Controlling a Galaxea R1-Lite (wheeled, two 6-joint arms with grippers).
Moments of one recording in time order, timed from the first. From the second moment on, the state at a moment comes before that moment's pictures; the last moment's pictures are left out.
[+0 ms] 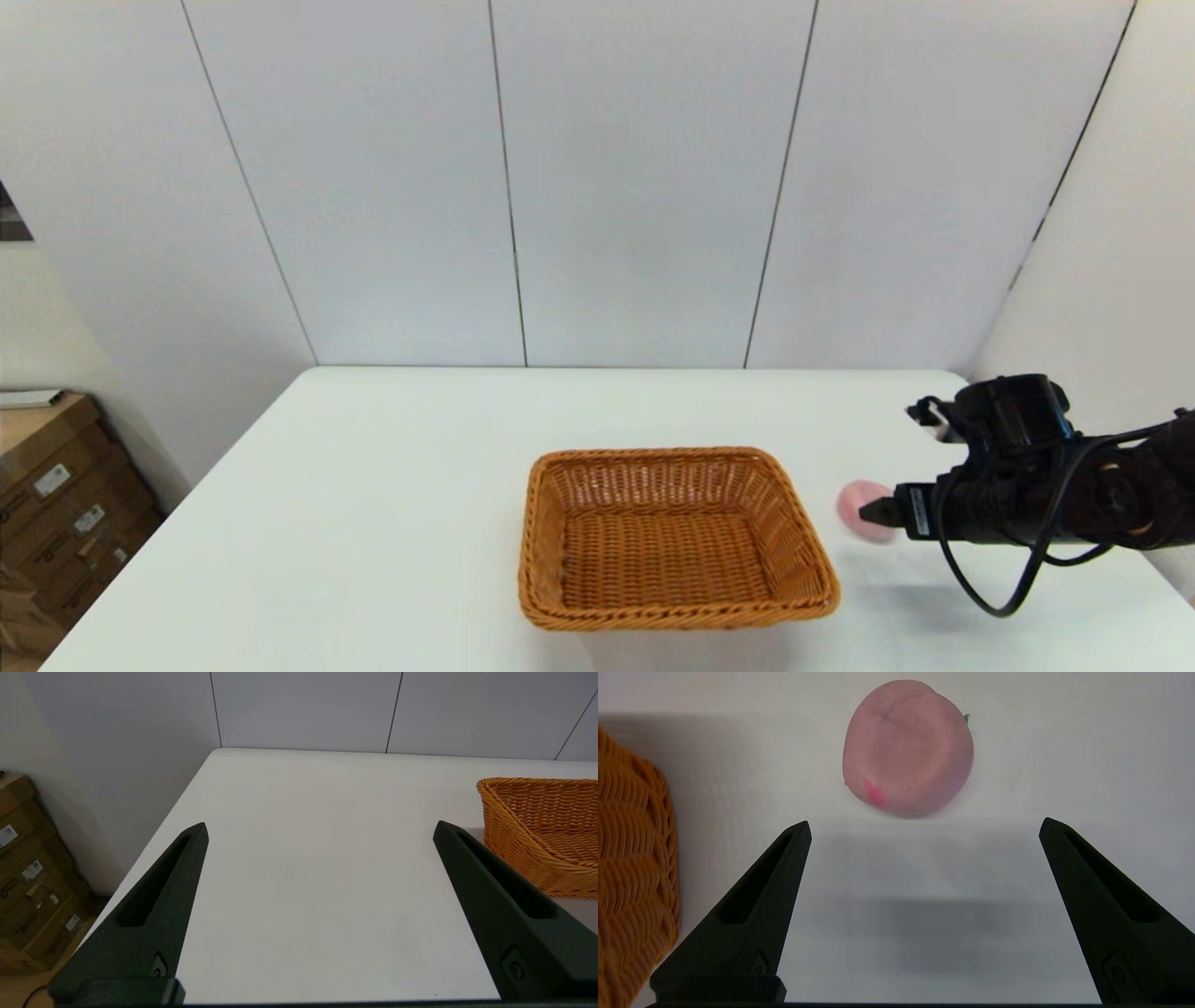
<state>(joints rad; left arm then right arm) 0.00 0.00 0.00 -0.01 0.03 -0.05 0.03 1.94 -0.67 -0.32 0.01 0.06</state>
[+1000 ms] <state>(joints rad) 0.00 0.00 0.00 -0.01 0.03 -0.06 0.10 2.05 -0.73 -0.37 0.00 0.09</state>
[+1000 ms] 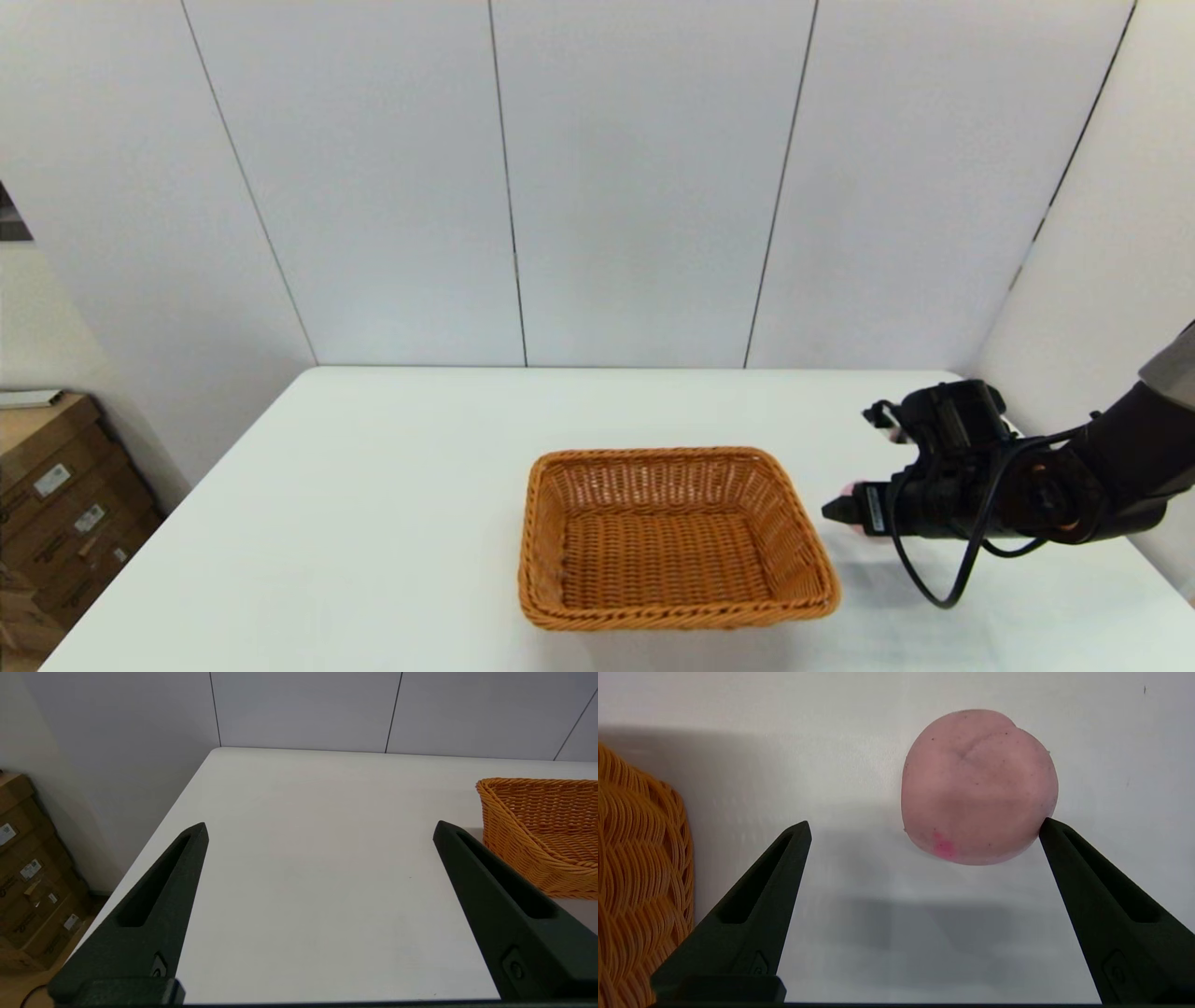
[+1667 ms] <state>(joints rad) 0.00 0.00 0.00 -0.01 0.03 -0.07 0.09 2.10 -0.75 -0.42 -0.03 0.09</state>
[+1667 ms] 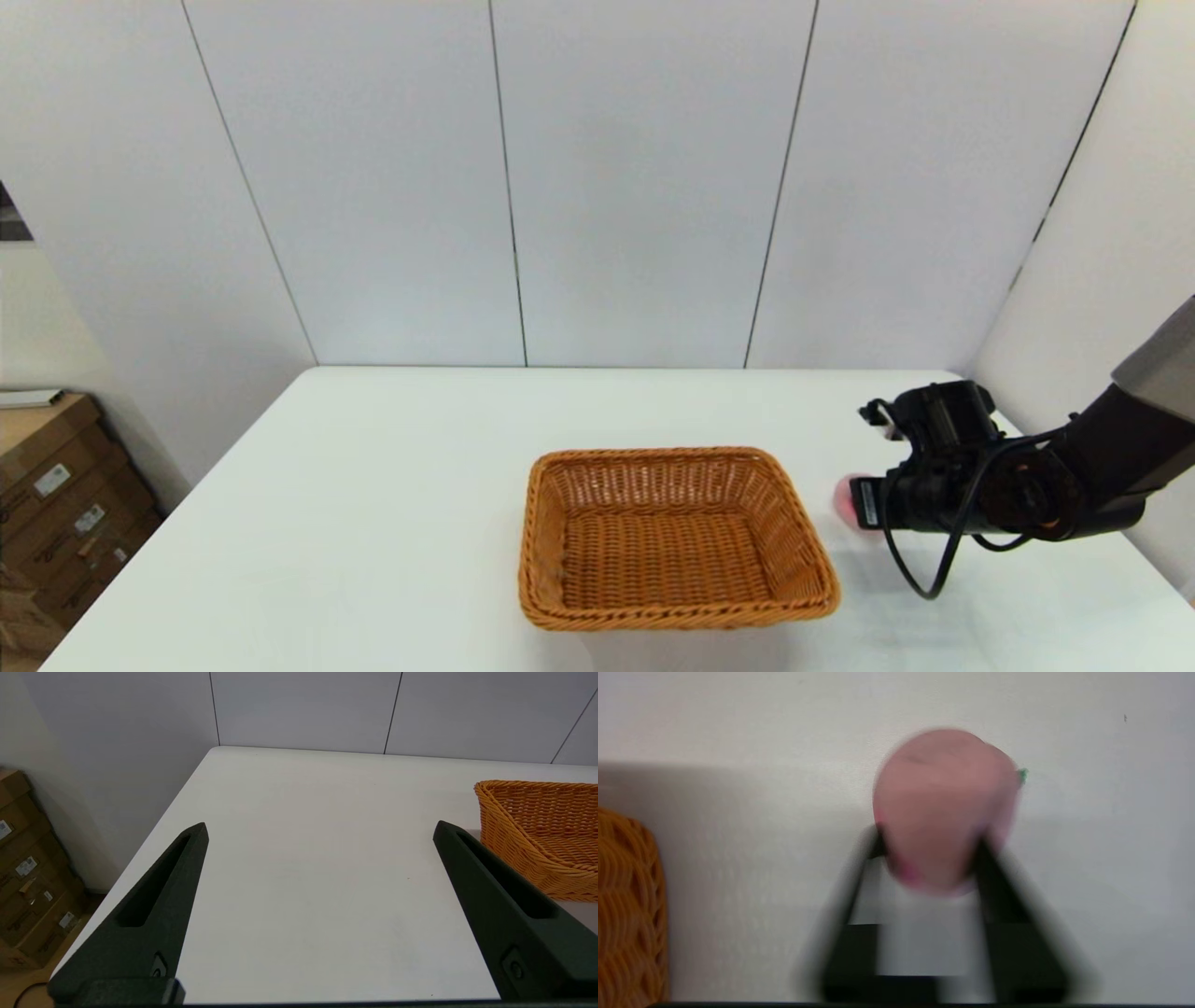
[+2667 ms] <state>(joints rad) 0.00 0.00 0.00 -0.01 0.03 -0.07 0.19 1.80 -0.79 -0.38 -0.19 0.08</state>
